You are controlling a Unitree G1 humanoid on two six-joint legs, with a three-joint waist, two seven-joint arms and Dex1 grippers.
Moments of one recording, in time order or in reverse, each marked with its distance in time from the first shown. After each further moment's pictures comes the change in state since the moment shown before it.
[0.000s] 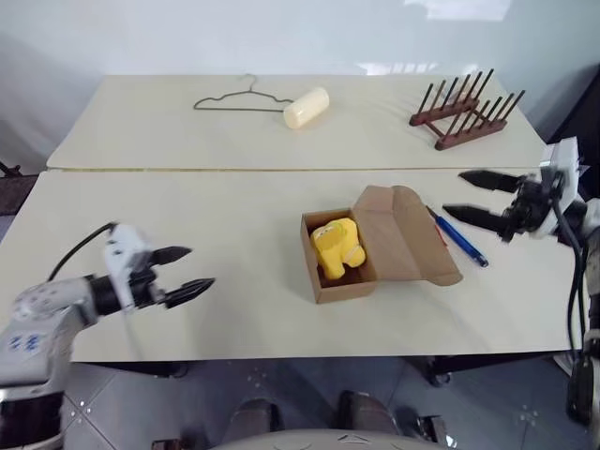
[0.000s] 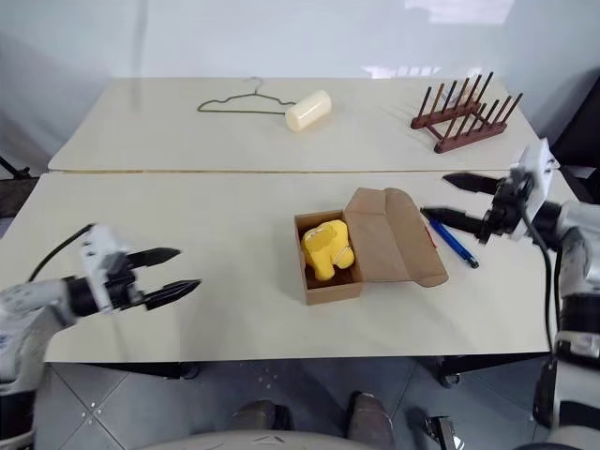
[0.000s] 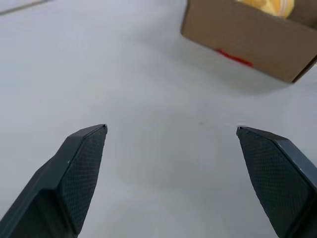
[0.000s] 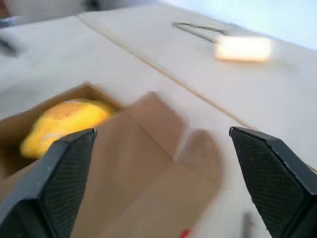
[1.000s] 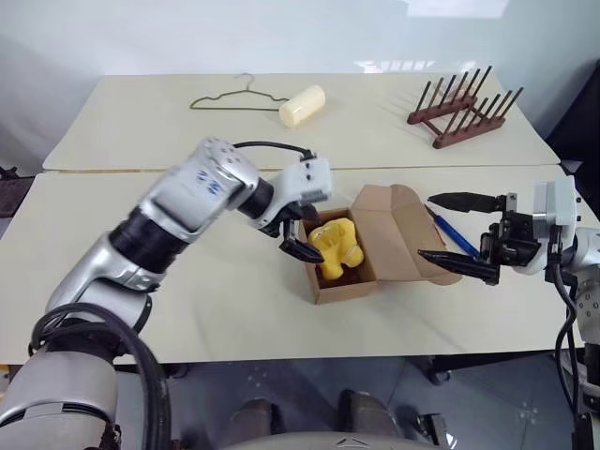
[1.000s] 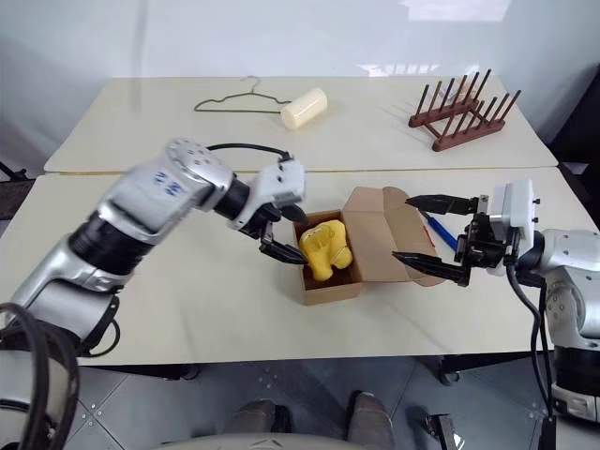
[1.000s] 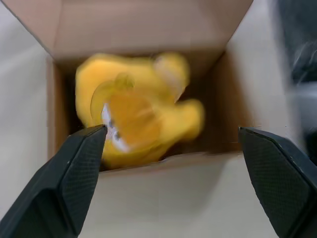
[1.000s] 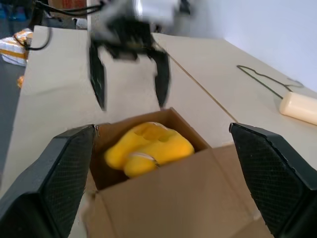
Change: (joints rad) left arm -1.240 -0.210 -1.158 0.465 0.258 0.216 -0.111; right arm 0.240 0.038 -0.054 -0.460 0.152 -0.004 -0.162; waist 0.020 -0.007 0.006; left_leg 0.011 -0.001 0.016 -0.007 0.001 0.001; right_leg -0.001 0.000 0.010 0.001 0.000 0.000
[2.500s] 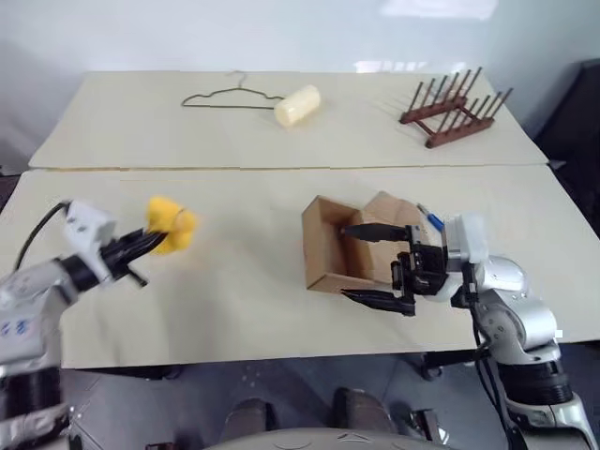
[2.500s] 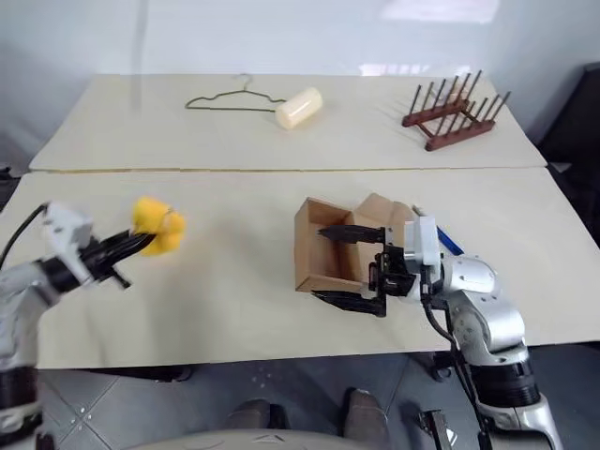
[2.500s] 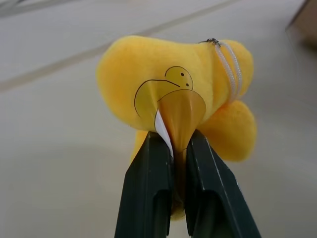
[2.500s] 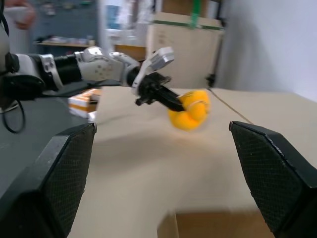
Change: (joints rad) left arm 1.109 0.164 1.212 -0.262 -0.135 -0.367 0.265; right arm -0.073 0.287 0.315 -0.030 -0.012 -0.120 -0.008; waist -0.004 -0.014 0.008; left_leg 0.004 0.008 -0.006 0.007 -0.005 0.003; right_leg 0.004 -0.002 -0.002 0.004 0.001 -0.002
